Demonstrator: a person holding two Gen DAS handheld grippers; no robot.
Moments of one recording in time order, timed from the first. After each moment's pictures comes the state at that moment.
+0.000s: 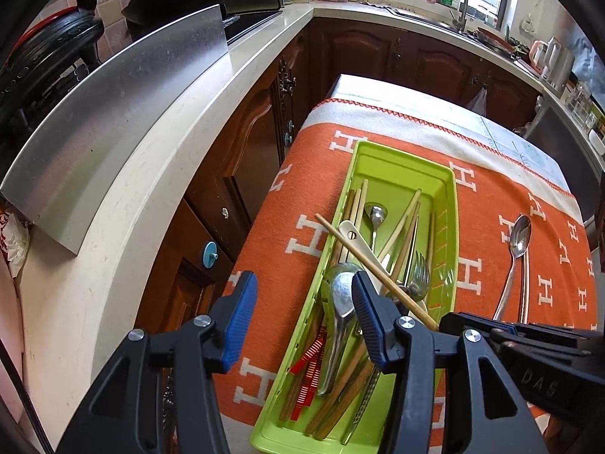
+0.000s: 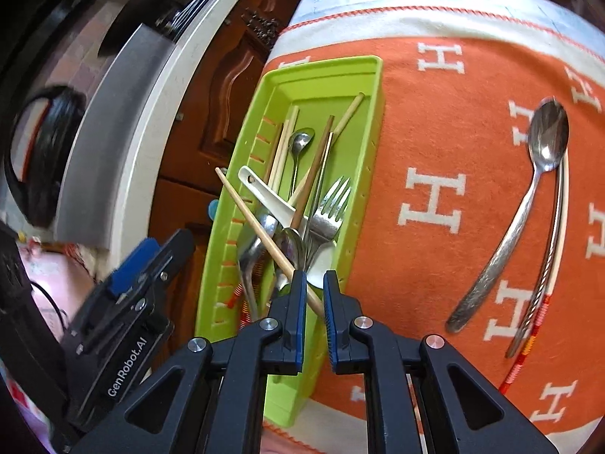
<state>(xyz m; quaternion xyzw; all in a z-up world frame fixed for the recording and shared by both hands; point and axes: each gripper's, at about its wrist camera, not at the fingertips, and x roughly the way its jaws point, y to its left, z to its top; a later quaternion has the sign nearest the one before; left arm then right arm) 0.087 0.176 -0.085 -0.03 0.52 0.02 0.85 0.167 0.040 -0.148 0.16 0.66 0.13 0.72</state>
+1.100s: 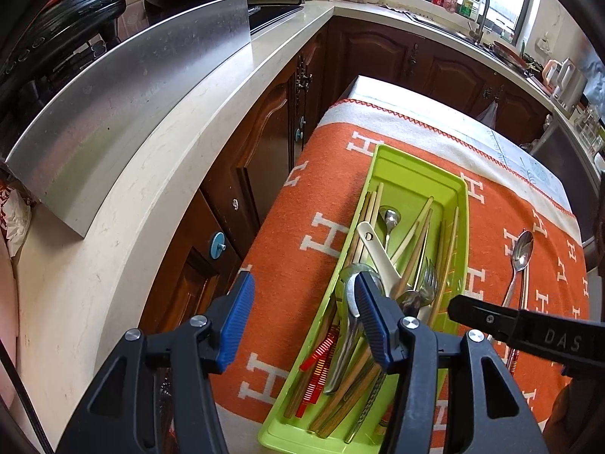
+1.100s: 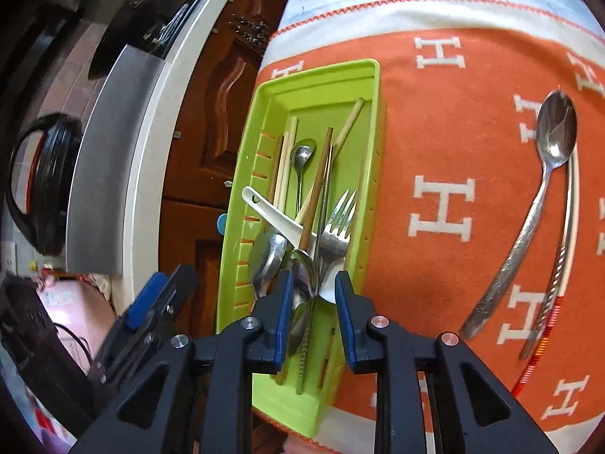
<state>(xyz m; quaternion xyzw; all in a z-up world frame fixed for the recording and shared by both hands) 0.085 0.194 -0.084 -0.06 0.53 0.04 0.85 0.179 0.030 -0.147 0.21 0.66 0.11 0.71</state>
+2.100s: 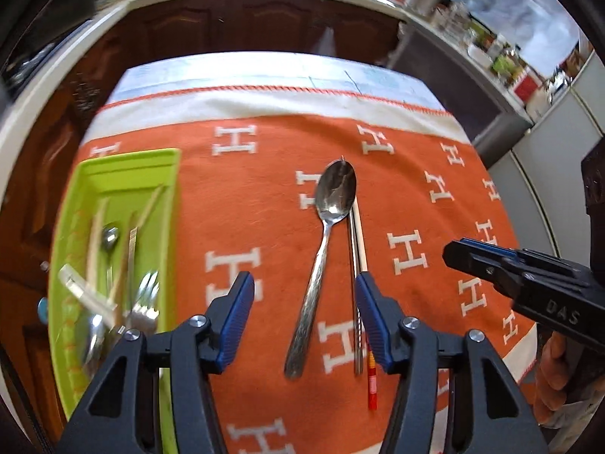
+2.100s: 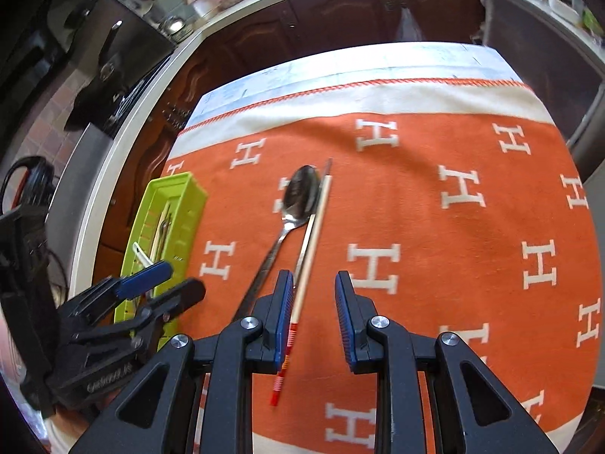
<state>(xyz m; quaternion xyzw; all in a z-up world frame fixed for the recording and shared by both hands) 0.114 -0.010 -0.101 0.01 0.56 -0.24 0.79 0.115 -0.194 -0.113 0.18 0.57 0.02 0.80</state>
